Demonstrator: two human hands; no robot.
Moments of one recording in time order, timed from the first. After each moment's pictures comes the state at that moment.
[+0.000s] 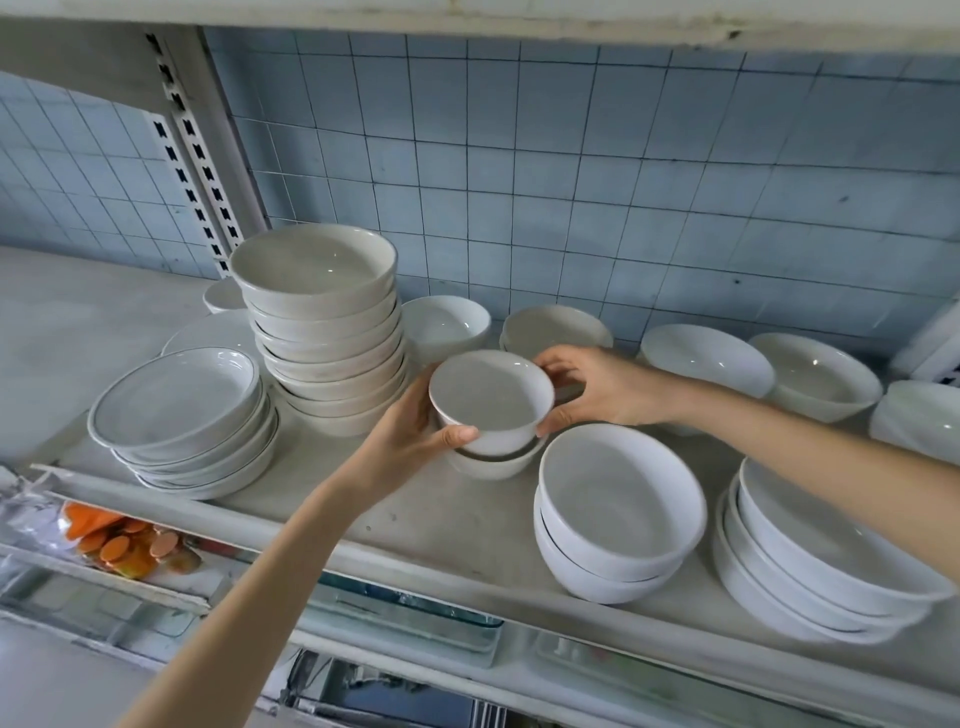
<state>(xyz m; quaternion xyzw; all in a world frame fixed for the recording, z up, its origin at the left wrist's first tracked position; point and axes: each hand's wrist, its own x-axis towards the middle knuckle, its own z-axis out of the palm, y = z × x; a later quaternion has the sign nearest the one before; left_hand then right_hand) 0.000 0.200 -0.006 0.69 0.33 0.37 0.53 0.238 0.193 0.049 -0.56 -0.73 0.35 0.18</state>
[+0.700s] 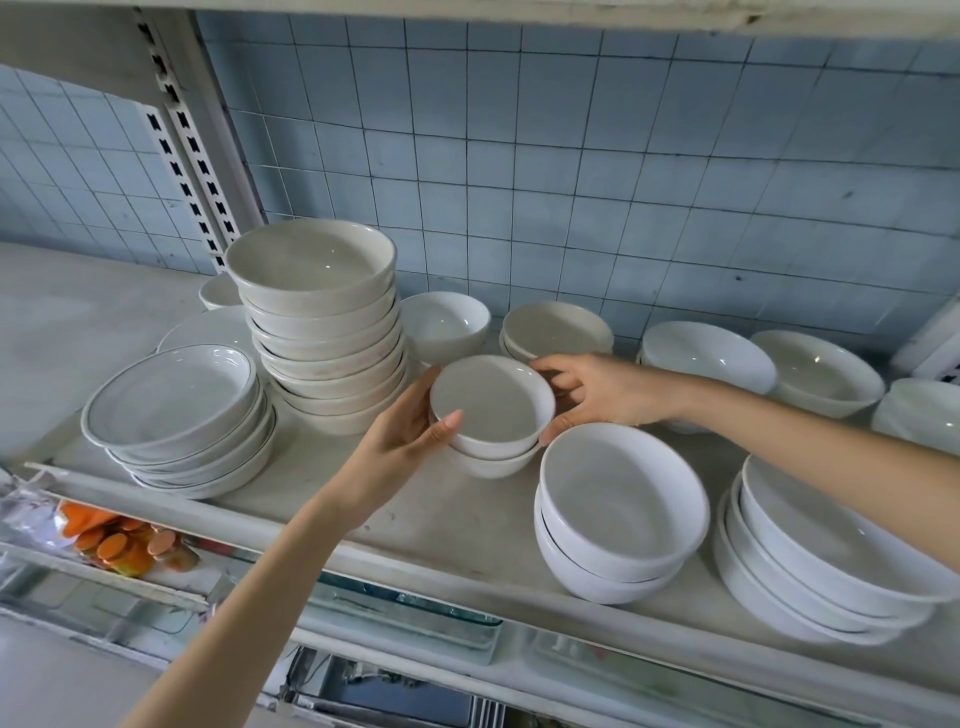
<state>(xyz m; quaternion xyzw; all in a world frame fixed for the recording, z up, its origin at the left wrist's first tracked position) -0.004 0.186 -0.004 0.67 0.34 0.38 0.54 0.237 0.191 0.051 -0.54 -0.70 0.44 0.15</state>
